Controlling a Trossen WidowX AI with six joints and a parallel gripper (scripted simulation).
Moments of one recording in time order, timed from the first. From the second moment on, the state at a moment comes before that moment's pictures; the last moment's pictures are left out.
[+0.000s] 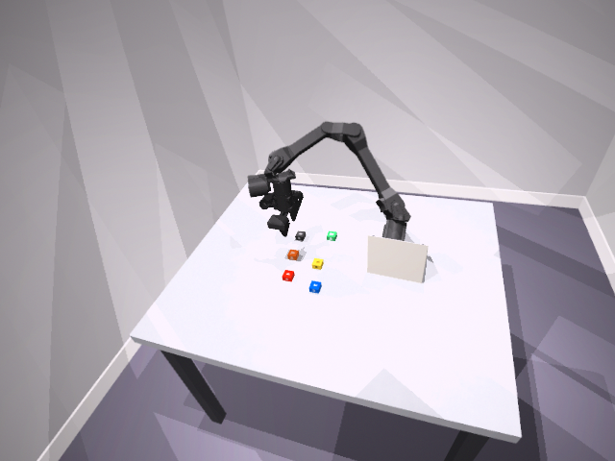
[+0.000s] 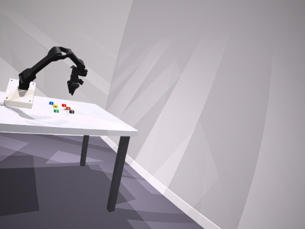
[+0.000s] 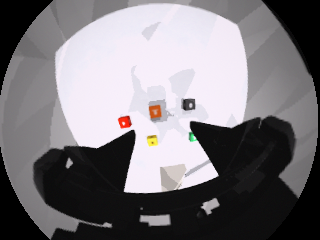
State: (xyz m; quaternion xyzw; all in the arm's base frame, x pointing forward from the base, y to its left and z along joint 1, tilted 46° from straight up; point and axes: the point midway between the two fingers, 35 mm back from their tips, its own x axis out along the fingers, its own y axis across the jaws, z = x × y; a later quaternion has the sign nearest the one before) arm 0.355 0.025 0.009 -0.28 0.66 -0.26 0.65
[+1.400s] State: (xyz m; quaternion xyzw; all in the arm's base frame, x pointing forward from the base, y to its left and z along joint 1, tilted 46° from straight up) arm 0.358 -0.106 0.031 -0.28 0.66 -0.27 0.64
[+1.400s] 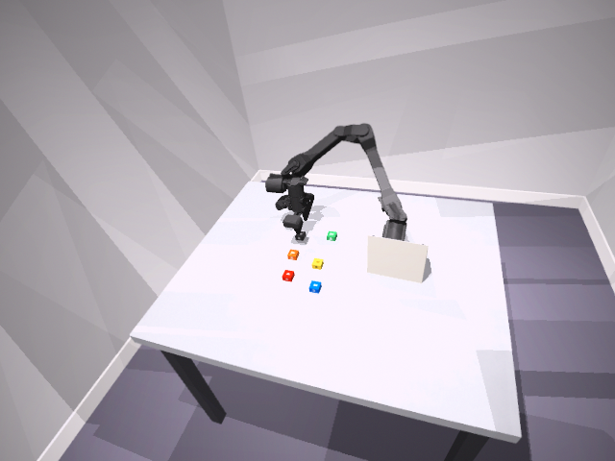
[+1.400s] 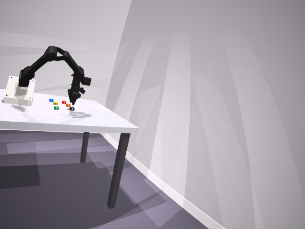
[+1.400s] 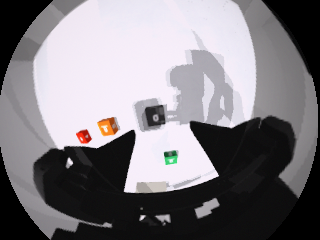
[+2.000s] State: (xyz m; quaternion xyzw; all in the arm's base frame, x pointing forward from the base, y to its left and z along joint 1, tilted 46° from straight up) arm 0.362 -0.119 0.017 -0.29 0.65 -0.27 0.65
